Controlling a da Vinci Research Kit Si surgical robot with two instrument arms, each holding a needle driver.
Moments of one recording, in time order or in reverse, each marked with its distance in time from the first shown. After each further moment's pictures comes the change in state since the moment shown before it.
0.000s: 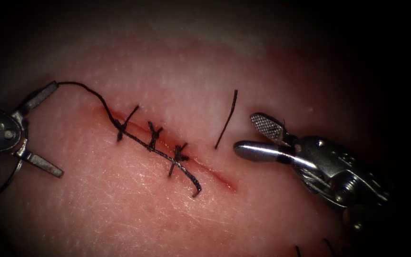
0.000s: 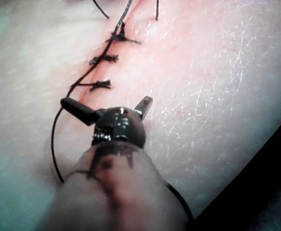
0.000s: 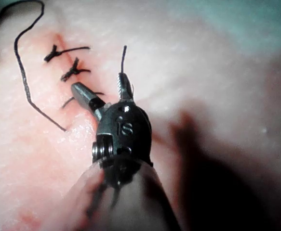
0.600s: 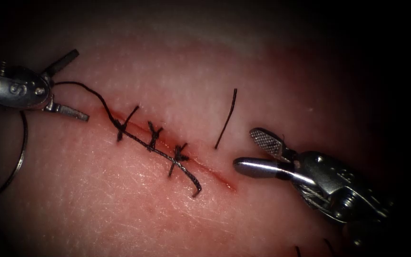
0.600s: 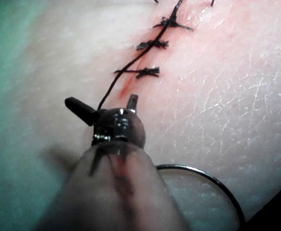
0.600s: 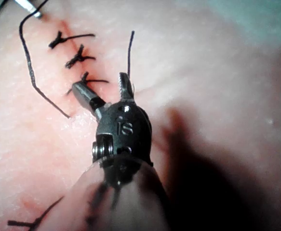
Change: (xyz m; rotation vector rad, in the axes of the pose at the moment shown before) right arm -0.002 -0.001 0.000 0.000 -0.007 -0.012; left arm -0.004 -0.005 0.005 0.109 -0.024 -0.048
